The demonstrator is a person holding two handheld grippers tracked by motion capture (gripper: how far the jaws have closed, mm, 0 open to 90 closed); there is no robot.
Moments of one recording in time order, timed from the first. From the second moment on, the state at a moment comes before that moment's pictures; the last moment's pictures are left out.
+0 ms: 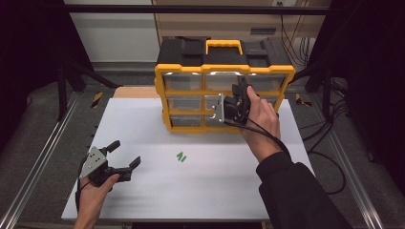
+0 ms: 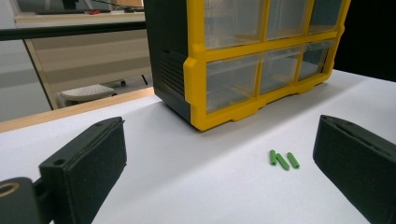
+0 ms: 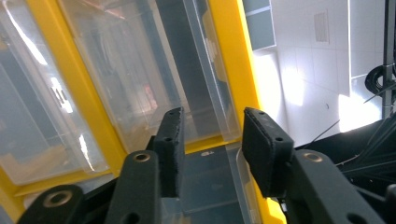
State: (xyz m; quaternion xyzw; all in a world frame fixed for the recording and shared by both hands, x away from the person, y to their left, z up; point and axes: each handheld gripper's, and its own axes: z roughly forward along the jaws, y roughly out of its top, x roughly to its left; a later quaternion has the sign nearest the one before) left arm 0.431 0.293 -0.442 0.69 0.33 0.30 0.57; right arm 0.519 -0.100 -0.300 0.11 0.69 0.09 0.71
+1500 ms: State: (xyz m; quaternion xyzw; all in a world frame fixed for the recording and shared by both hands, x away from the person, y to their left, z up) left arm 0.432 0.295 -0.443 0.69 0.34 0.31 0.57; right arm 0.538 -0.094 -0.304 0.05 0.67 0.01 0.74
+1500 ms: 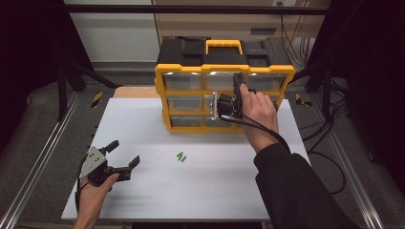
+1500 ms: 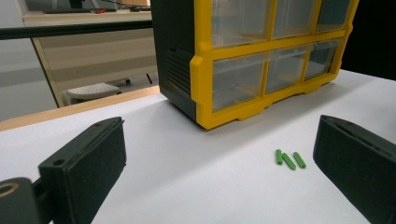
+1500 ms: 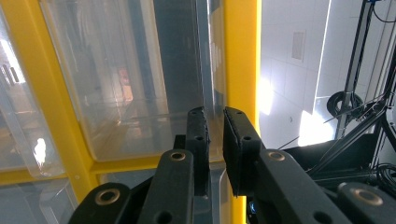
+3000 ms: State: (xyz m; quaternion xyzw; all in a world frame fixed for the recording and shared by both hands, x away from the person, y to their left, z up) left arm 0.432 0.297 -0.443 0.68 0.34 0.31 0.57; right arm 0.483 -0.099 -0.308 0.01 0.66 0.01 0.75
